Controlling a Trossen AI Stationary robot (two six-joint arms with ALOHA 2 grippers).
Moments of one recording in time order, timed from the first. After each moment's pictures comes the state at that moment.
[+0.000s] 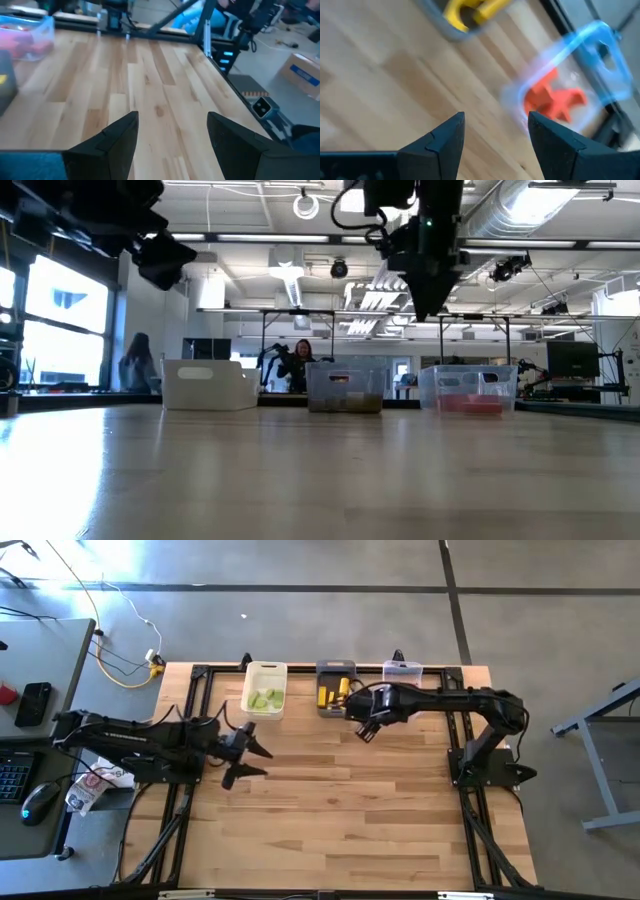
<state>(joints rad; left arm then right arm) 0.11 0.72 0.33 0.08 0.24 -0.12 -0.15 1.69 1.46 -1.24 0.45 0.52</state>
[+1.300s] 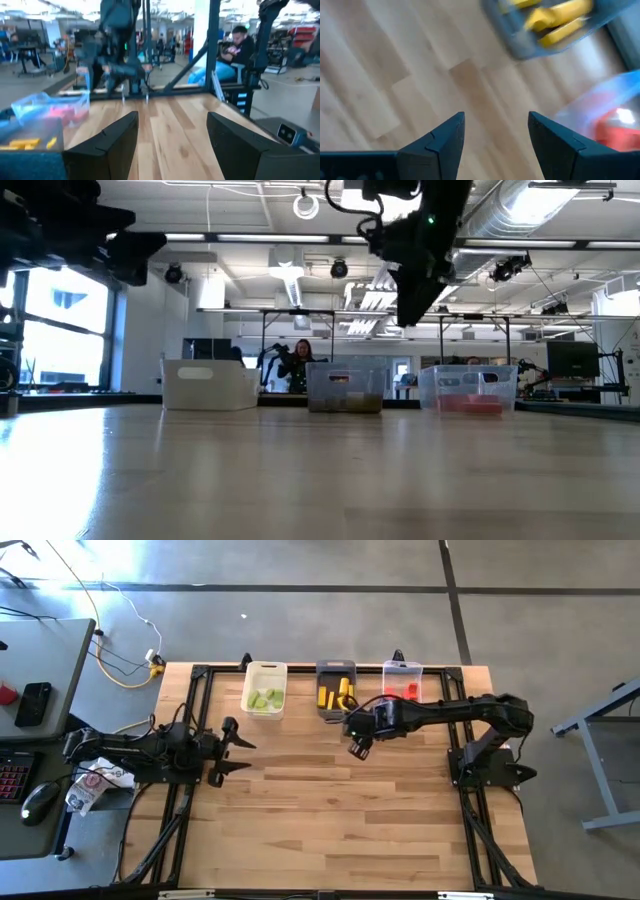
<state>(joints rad) 0.11 0.19 0.01 0.23 0.15 0.02 -0.04 1.66 1.34 -0.97 0.37 0.41</state>
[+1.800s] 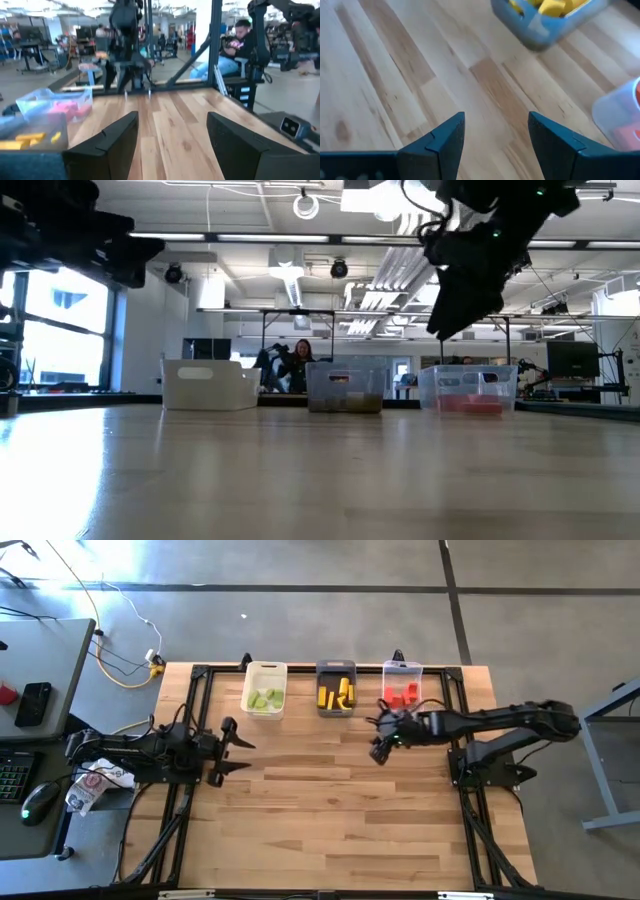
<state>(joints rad) 0.11 0.15 0.01 0.18 0.14 0.04 -0.05 1.26 0.80 -0.48 0.26 0.49</state>
